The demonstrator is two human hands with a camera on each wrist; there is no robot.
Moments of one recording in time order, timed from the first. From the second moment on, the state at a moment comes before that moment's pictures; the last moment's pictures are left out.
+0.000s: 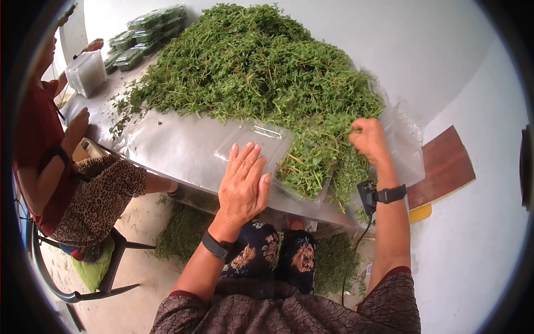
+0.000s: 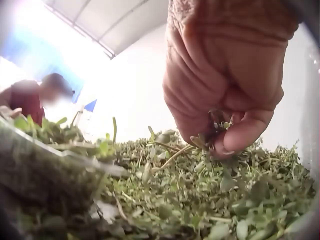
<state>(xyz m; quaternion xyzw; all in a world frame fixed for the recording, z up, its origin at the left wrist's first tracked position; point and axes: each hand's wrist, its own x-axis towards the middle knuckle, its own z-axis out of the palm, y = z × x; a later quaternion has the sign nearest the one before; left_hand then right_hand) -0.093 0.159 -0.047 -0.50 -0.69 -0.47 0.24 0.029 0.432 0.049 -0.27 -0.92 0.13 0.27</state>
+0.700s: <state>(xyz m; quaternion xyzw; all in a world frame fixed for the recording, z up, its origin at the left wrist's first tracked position) -0.097 0.163 -0.052 -0.50 -0.69 -0.46 0.26 0.070 0.293 0.046 -0.26 -0.85 0.33 0.32</state>
